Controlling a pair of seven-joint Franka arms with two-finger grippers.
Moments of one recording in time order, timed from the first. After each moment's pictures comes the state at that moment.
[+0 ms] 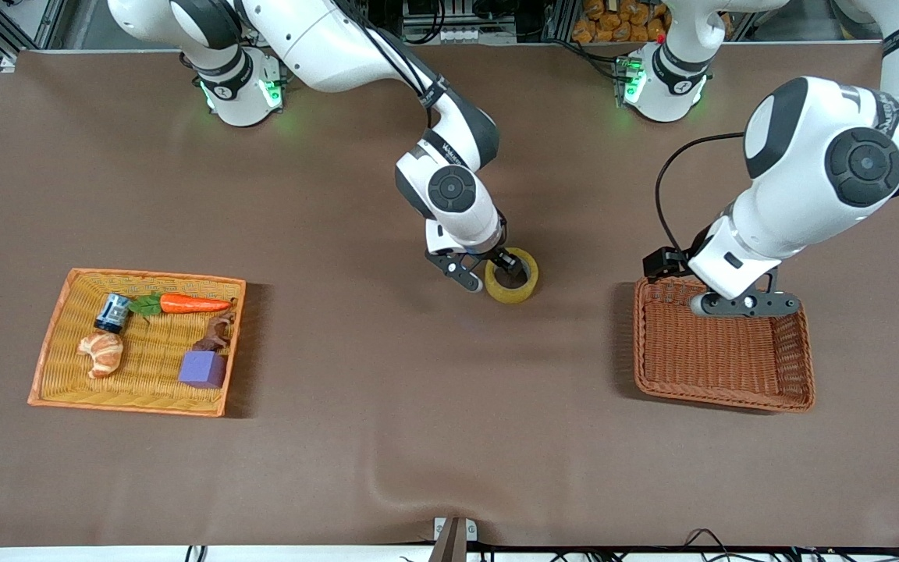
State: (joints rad) left arm -0.10 0.23 -0.20 -1.67 -0.03 1.87 -0.28; right arm 0.86 0.82 -0.02 -1.34 0.30 2.28 1.38
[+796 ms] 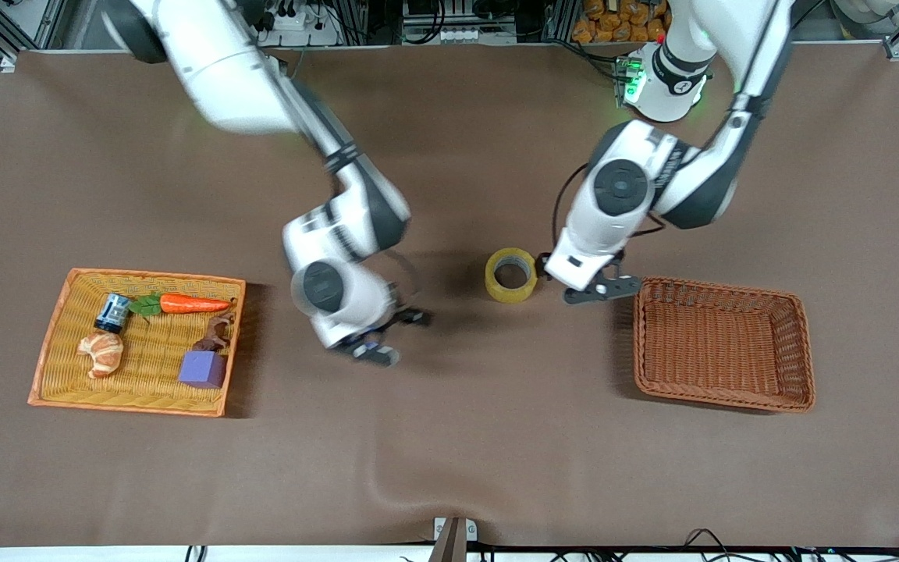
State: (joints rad) left arm -0.38 0.37 -0.21 -1.89 0.11 2.19 -0.83; right arm 0.50 0.77 -0.05 -1.33 0.30 2.02 0.51
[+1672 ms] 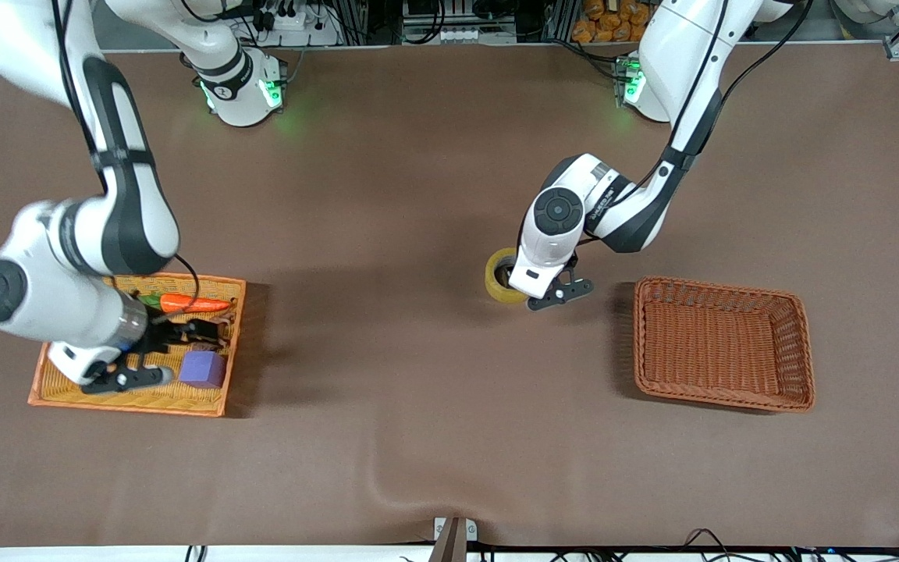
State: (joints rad) left arm -0.44 0.53 -0.21 -1.89 0.14 2.33 -1.03; right arm 0.20 0.40 -0.14 -1.61 0.09 2.00 -0.13
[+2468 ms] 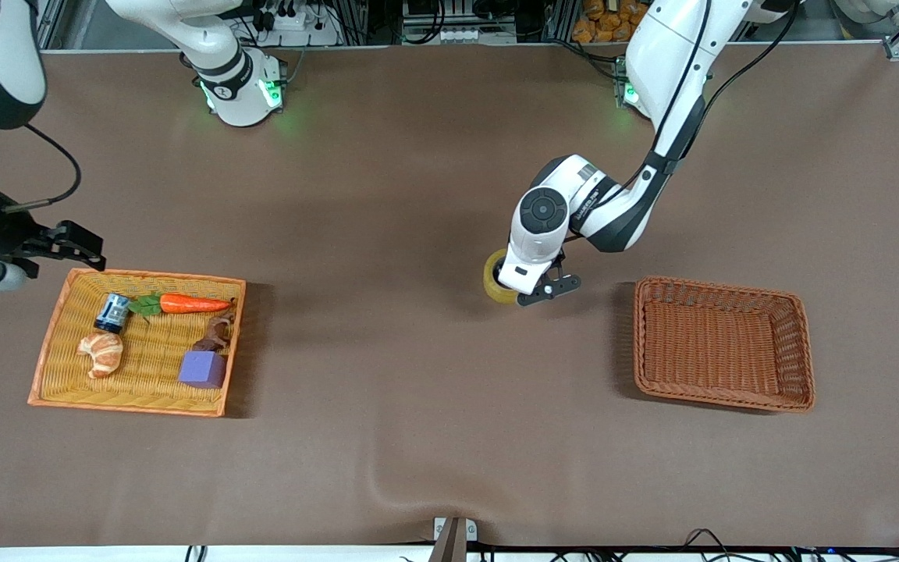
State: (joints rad) left arm -0.46 0.57 -0.20 -1.89 0.14 2.36 -1.06; right arm 0.14 0.09 -0.17 -1.62 0.00 1.74 -0.13
